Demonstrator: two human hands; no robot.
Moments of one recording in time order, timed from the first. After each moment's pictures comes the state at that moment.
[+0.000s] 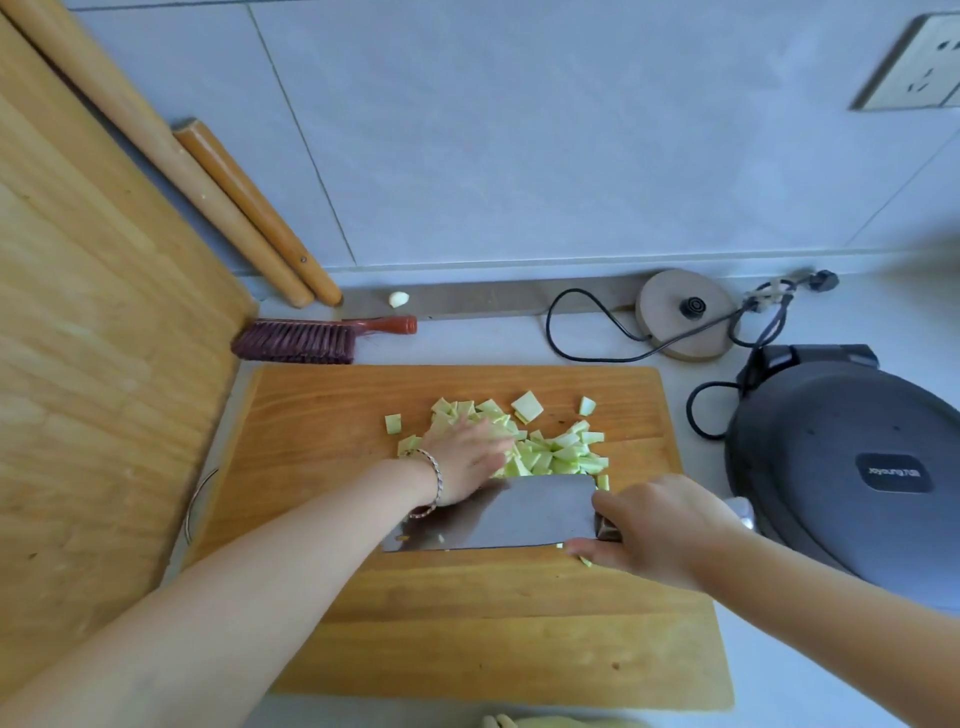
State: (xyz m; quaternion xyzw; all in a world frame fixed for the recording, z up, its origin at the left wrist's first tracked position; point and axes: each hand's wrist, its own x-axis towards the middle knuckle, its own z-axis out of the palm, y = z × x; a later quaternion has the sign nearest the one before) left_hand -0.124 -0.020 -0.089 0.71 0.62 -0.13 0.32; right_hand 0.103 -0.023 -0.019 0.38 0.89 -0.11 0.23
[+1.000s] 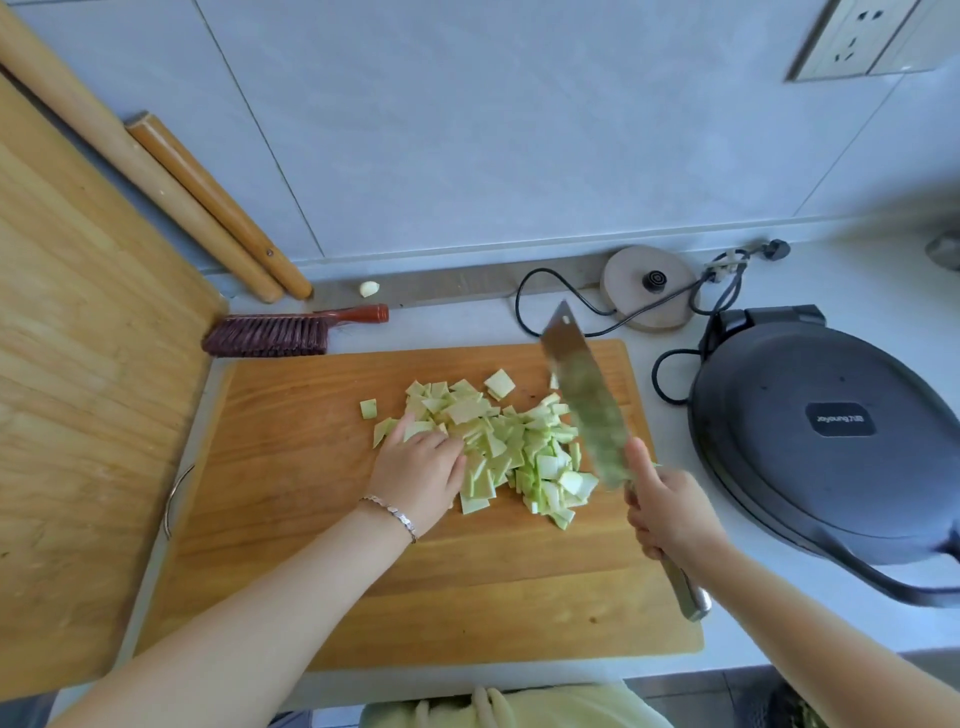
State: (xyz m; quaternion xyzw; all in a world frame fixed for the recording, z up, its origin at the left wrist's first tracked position) left_hand -0.108 -0.077 -0.090 0.76 0.65 0.06 0.02; right_hand 0.142 -0.054 -0.060 0.70 0.43 -0.54 -0.15
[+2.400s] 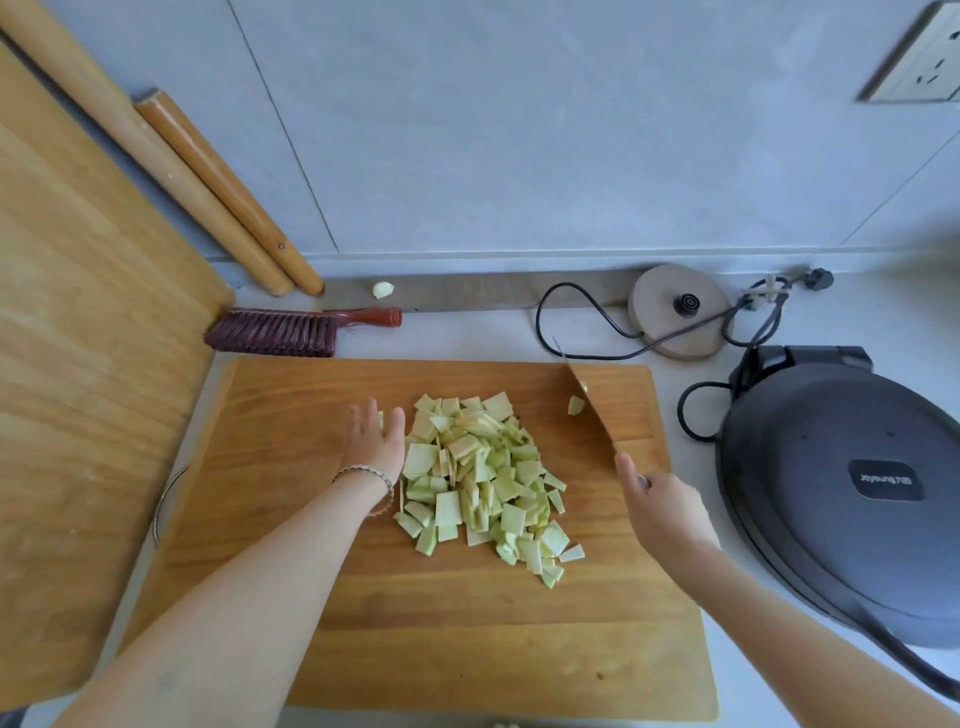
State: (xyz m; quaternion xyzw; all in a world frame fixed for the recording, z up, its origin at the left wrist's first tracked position) left_hand -0.166 -0.024 -0.137 0.35 0.86 0.16 0.34; right_hand 0.120 -0.004 -0.089 0.73 0.58 -0.36 -0.02
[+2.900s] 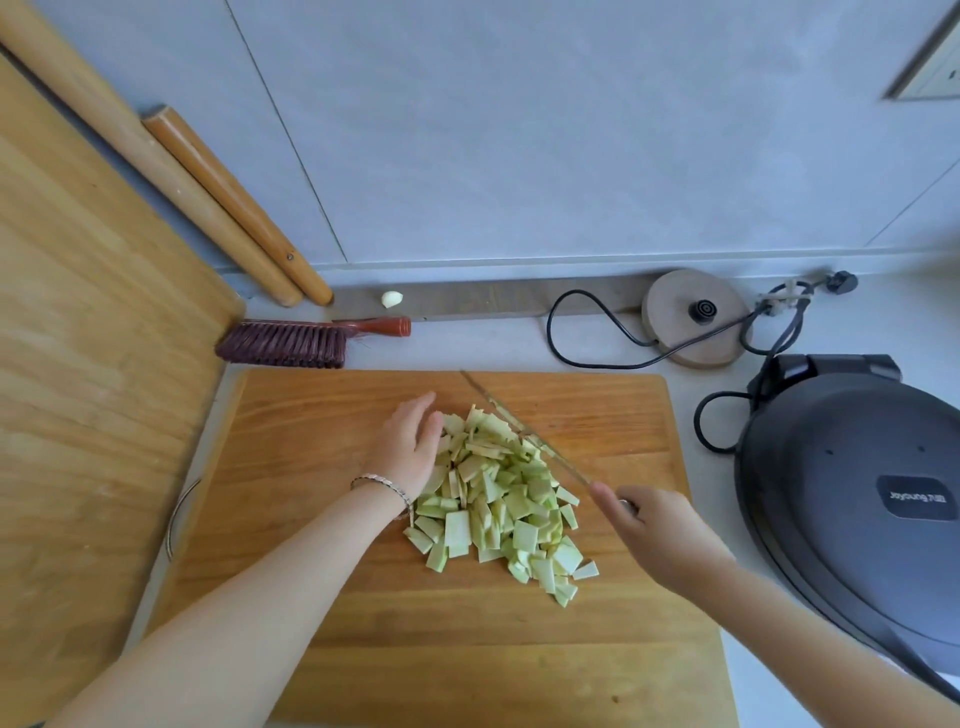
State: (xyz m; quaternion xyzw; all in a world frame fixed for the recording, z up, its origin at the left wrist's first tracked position) left_hand -0.151 -0.017 -0.106 0.52 0.77 0.23 0.29; right_hand 0.108 -0.003 -0.067 0.61 0.67 -0.41 0.04
